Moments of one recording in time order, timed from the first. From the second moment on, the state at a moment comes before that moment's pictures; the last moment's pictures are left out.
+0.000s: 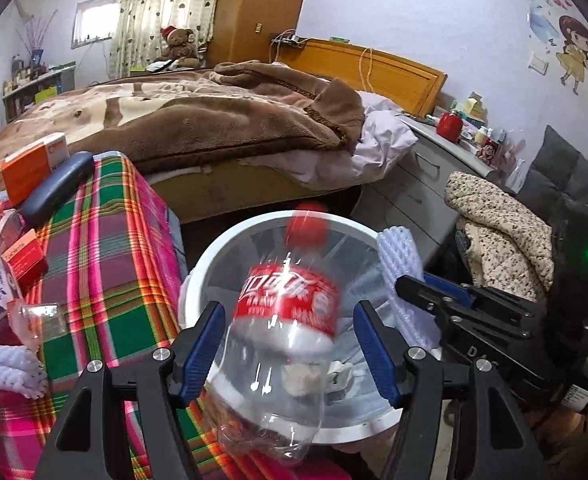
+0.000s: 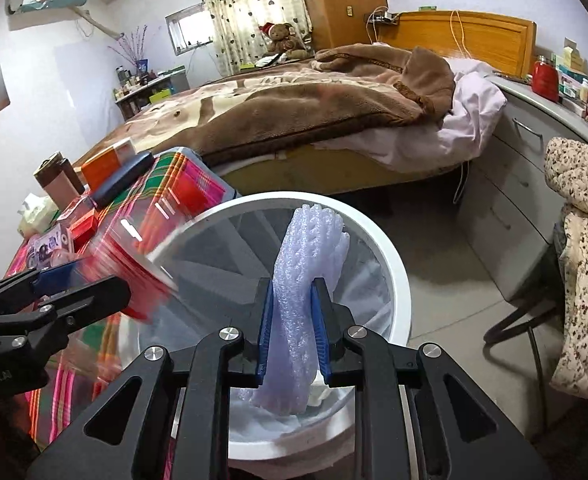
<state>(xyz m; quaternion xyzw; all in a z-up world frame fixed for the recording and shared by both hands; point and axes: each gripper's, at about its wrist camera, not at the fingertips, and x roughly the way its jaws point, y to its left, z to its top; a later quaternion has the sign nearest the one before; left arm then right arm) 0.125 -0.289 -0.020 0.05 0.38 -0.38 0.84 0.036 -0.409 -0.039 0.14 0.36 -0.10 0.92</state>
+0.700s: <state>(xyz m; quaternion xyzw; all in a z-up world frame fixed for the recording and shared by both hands) 0.118 -0.235 0.001 0.03 0.36 -0.34 0.87 0.027 -0.381 -0.019 0.13 0.33 -0.09 0.93</state>
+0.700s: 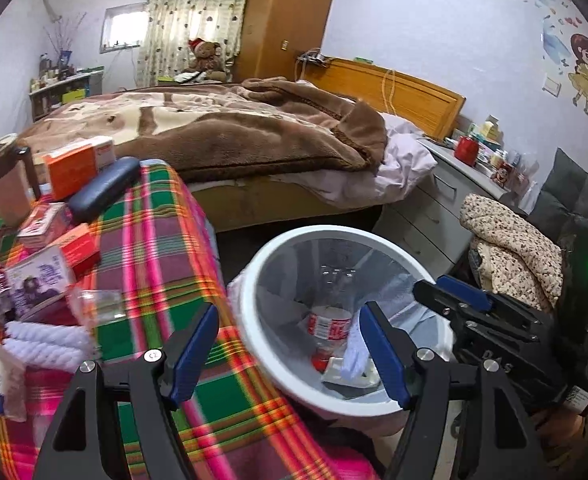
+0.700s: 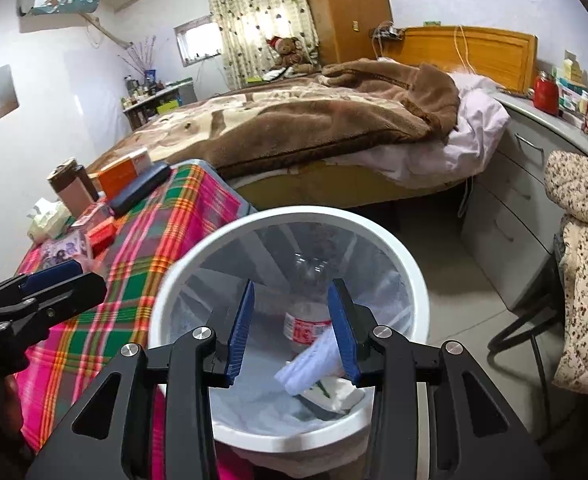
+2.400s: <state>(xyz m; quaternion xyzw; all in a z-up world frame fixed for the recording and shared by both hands) 0.183 0.010 -0.052 -0.07 0.41 -0.13 0.90 0.161 -0.206 -0.044 0.09 0.40 0.10 0.91</state>
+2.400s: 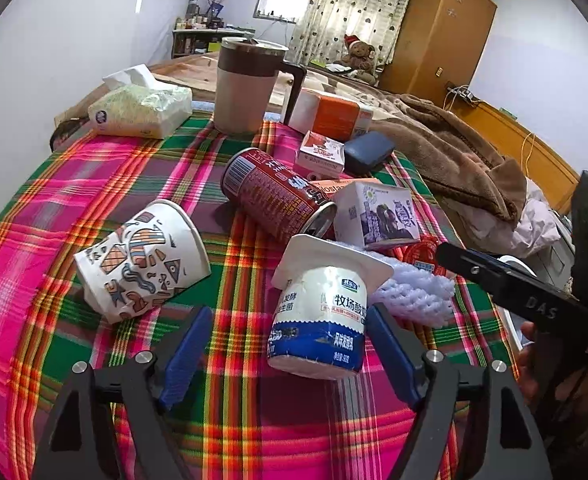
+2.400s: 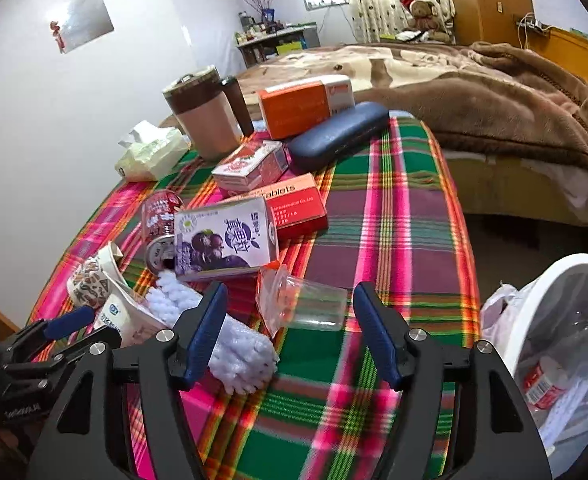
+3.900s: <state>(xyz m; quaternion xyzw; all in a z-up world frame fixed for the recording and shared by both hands) 0.183 0.001 -0.045 -0.08 0.40 -0.14 0.90 0.146 -0.215 -0.040 0.10 0.40 0.08 0.91</state>
